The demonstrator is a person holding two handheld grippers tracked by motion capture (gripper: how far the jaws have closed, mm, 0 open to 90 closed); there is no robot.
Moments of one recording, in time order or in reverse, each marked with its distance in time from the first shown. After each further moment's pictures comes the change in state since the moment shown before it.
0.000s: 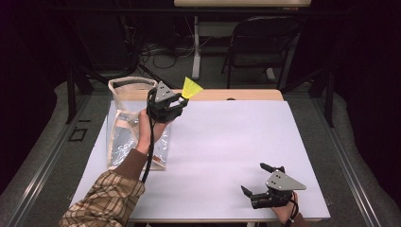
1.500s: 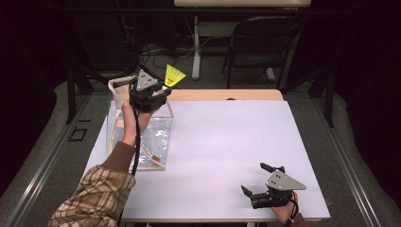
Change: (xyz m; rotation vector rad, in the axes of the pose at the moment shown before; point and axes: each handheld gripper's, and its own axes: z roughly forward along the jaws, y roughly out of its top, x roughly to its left) left arm 0.040 0.012 -0.024 -0.028 0.102 -0.026; right arm 0.000 0.000 0.000 0.002 -0.002 0.004
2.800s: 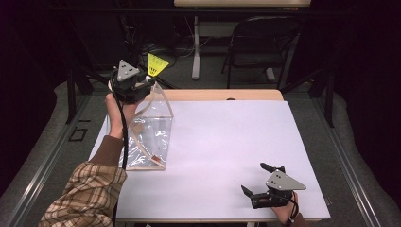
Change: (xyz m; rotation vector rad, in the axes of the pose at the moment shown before) left arm 0.037 0.010 -0.021 -0.028 0.092 -0.036; right arm 0.000 0.000 -0.001 -0.003 -0.003 -0.002
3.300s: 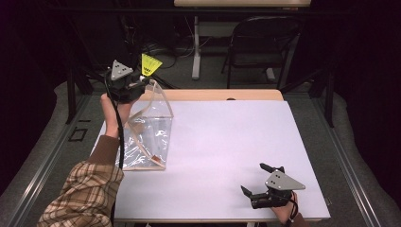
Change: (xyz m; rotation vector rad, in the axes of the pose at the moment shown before) left arm 0.016 -0.008 0.001 0.007 0.019 -0.027; right arm 0.000 -0.001 0.001 0.008 0.005 0.003
